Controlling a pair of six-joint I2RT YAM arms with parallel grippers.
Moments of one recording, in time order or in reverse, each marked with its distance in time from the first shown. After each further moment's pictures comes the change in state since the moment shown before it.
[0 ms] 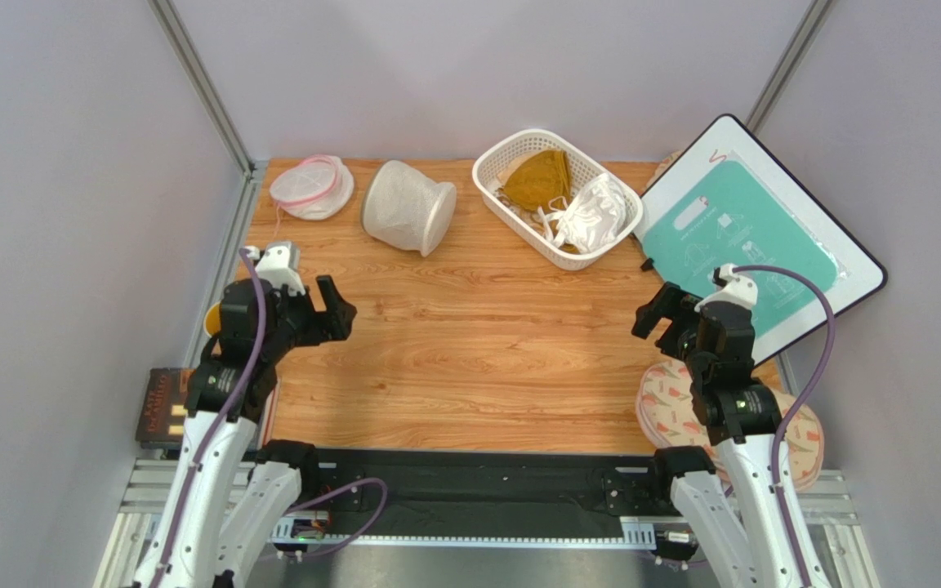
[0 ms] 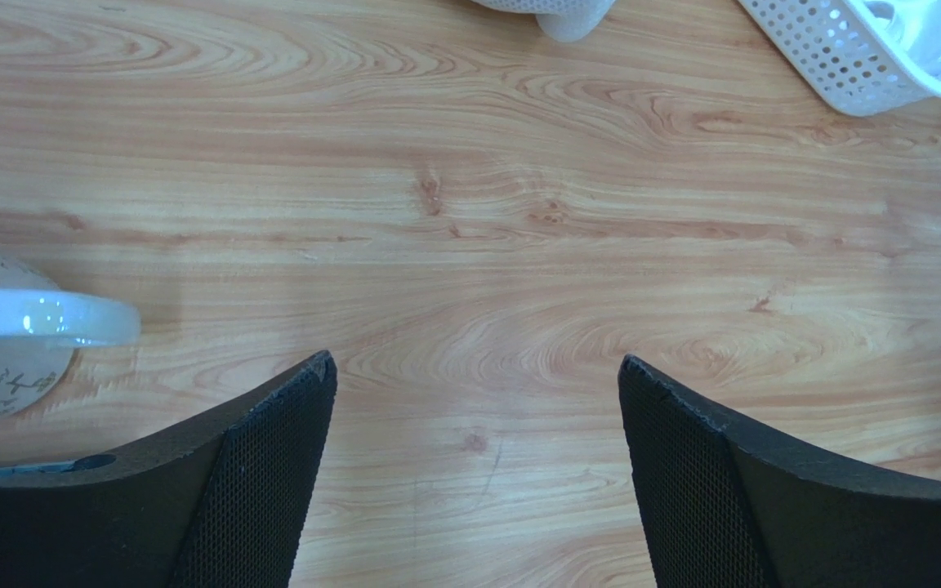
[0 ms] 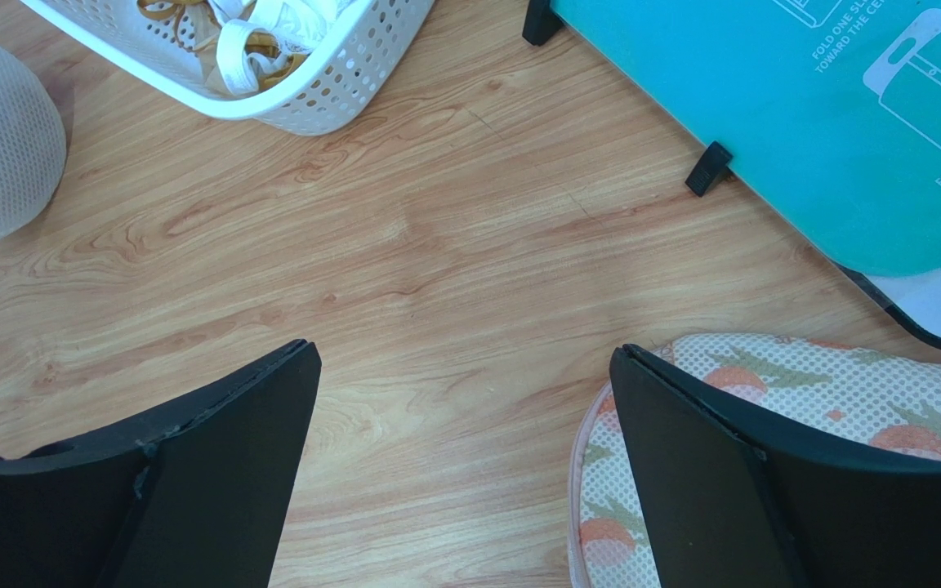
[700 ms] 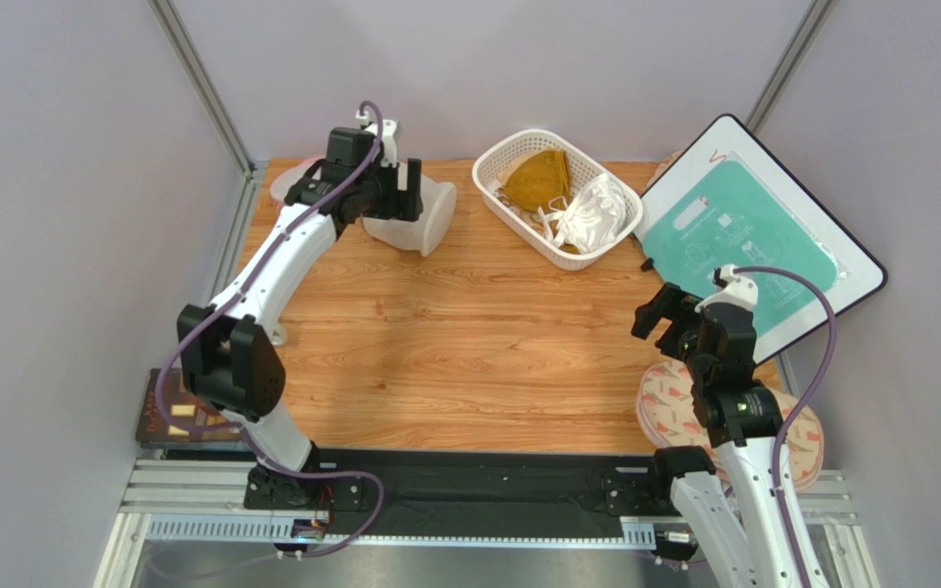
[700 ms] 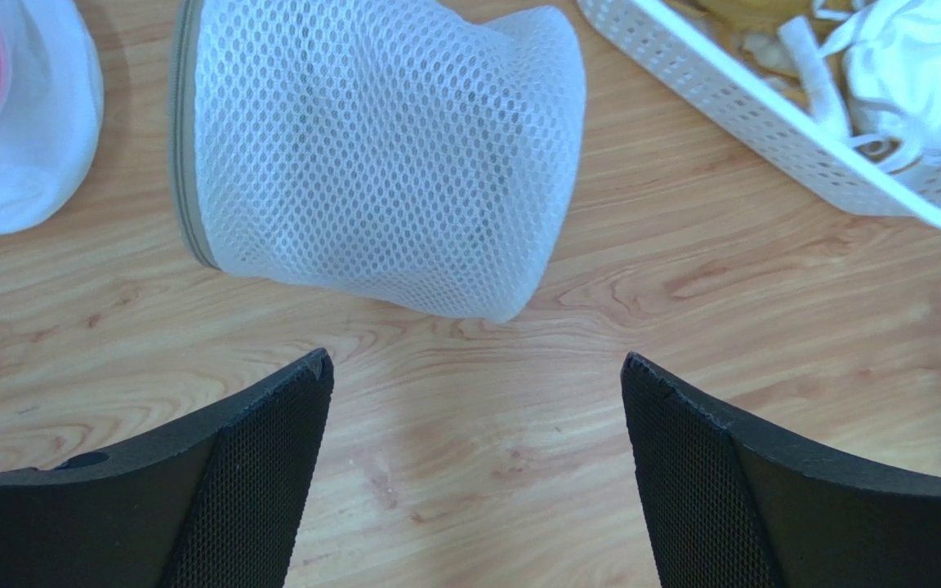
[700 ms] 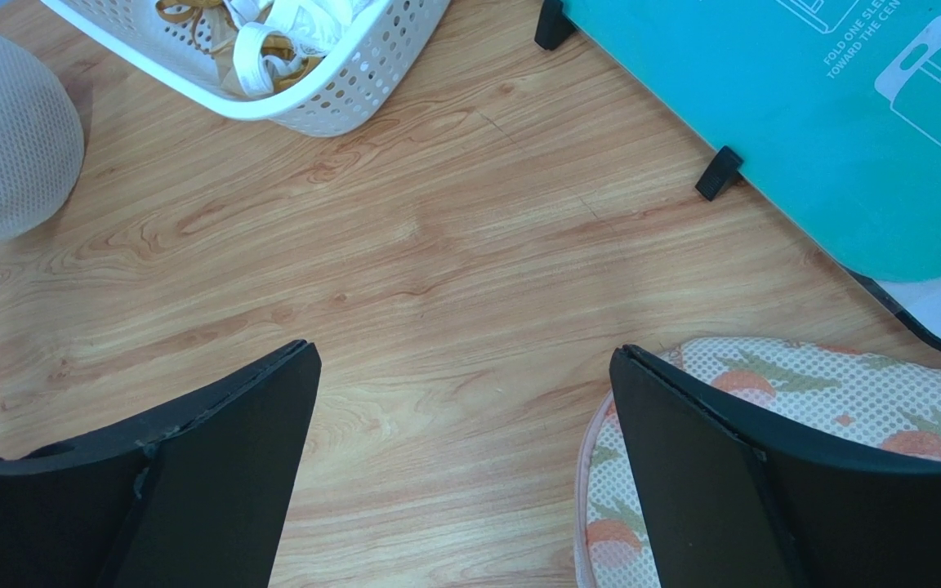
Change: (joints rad) left arm -0.195 1.036 0.821 0.086 -0.036 0.143; right arm 0.000 -0.014 0.000 0.001 -0.015 0.000
